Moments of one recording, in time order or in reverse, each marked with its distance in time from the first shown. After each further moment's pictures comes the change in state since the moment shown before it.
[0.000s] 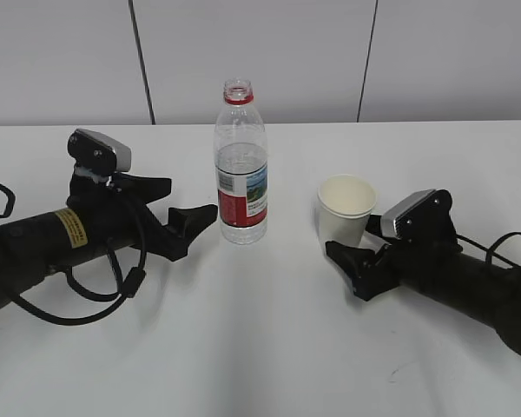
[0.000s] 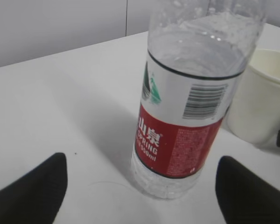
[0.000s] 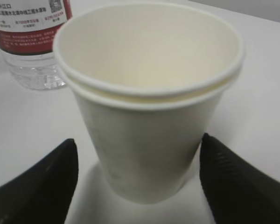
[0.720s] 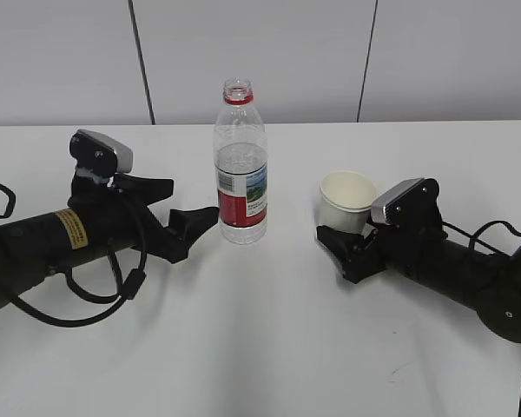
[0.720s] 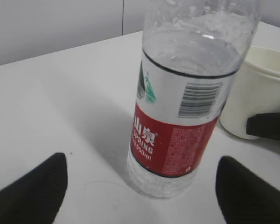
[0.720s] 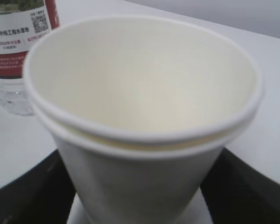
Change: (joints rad) left arm 0.000 0.000 0.000 0.017 0.000 -0.009; right arm 0.003 0.062 -0.123 -0.027 -0.001 0.035
